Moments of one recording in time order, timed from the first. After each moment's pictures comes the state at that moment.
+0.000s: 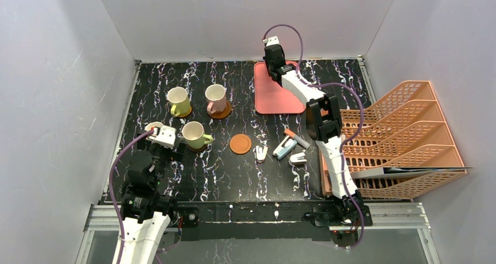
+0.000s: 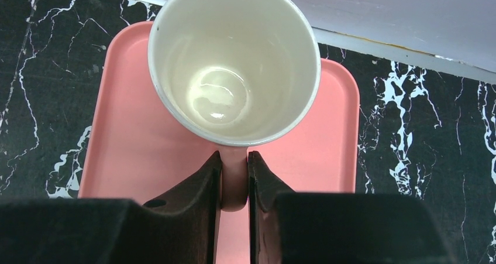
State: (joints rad) left arm -0.16 0.21 0.48 -0.43 -0.09 0.36; right arm 0.45 2.51 2.24 -0.30 0.38 -0.02
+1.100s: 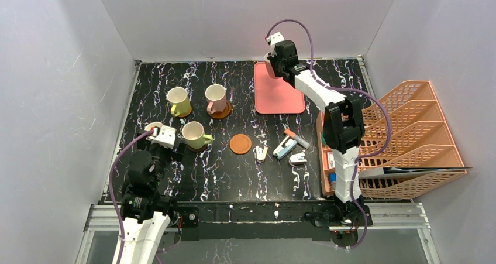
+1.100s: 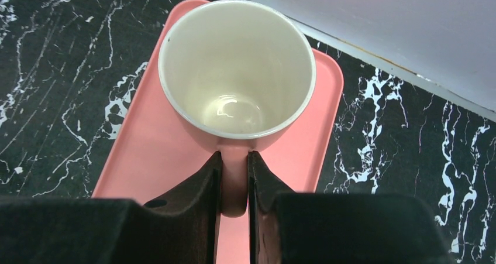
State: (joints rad) left arm -0.16 0.21 0.48 -0.43 -0.09 0.36; right arm 0.44 2.16 1.89 -0.29 0.20 -0.14
